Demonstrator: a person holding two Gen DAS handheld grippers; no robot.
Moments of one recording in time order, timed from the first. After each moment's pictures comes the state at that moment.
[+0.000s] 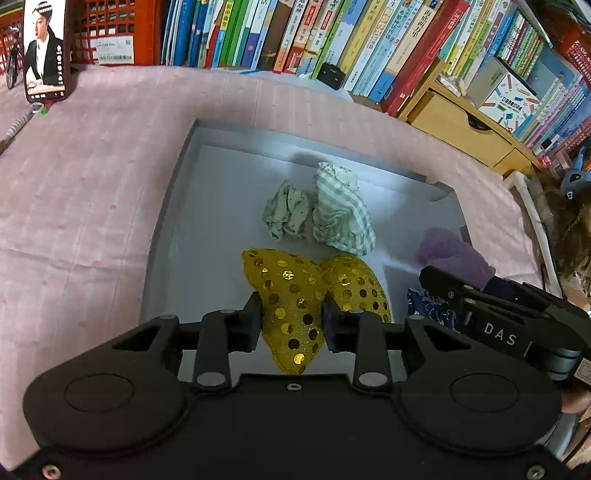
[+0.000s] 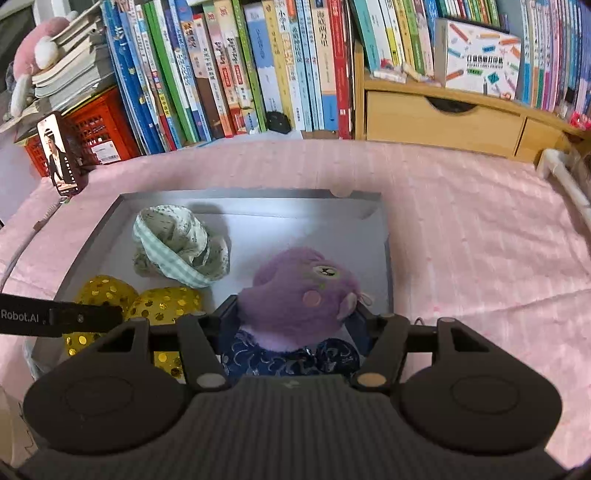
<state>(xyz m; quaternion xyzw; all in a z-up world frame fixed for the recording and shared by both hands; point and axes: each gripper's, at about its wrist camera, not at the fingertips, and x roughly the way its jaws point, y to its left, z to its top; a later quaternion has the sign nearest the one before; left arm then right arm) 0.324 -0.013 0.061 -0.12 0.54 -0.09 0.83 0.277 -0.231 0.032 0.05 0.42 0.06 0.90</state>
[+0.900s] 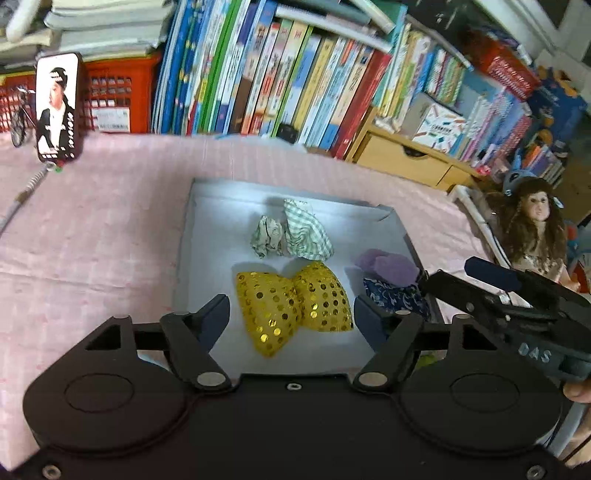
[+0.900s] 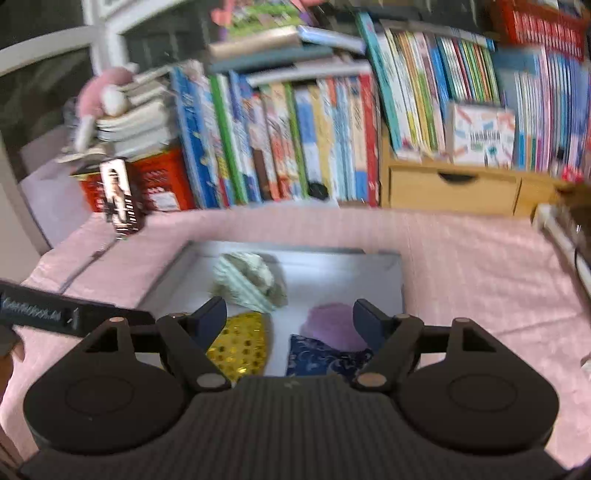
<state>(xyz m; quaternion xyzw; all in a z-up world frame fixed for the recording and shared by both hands) 0.242 0.020 0.127 -0.10 0.43 -0.15 0.88 0.188 -0.210 0.095 0.03 0.29 0.11 0.95</state>
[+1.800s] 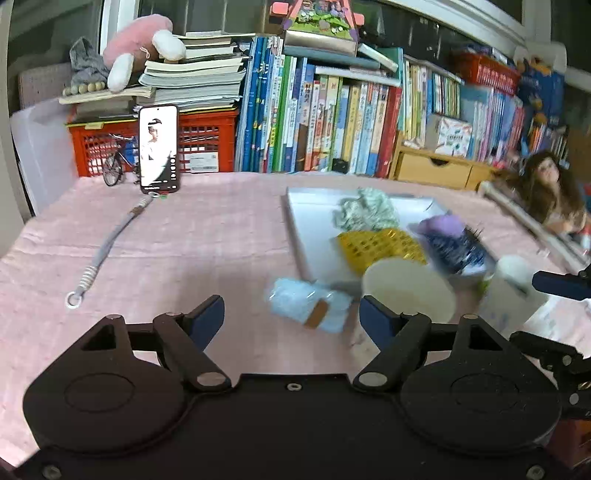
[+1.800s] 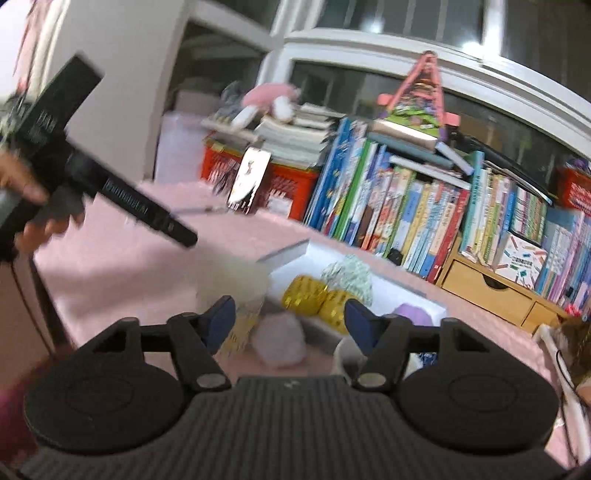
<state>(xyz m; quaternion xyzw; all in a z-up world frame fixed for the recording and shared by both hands) 0.089 0.106 0.093 0.00 0.31 -0.09 0.95 0.009 -0.122 0.056 -0.19 0.17 0.20 0.95</state>
